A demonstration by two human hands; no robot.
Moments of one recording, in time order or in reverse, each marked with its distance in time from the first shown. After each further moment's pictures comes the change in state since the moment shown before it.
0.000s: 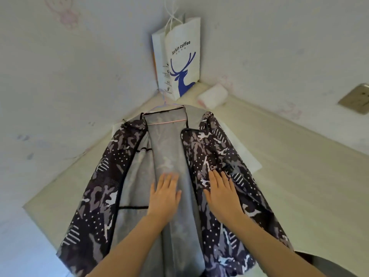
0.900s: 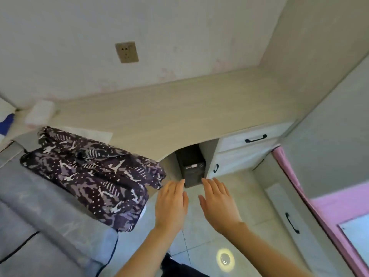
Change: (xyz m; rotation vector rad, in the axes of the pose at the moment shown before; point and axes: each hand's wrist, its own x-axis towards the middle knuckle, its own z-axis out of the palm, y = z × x) left_hand -0.257 0.263 0.092 -0.071 -0.015 0.911; right_hand -0.414 0.108 0.083 0.119 0.475 0.742
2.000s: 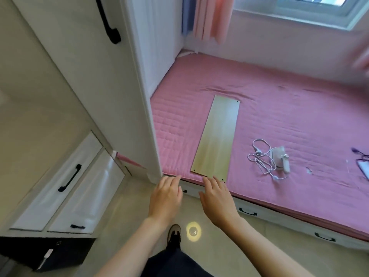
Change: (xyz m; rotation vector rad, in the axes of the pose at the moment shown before) left_hand 0.008 0.484 0.207 -0.132 -0.454 0.914; right_hand -0.276 0.400 -0.086 -0.016 0.125 1.019
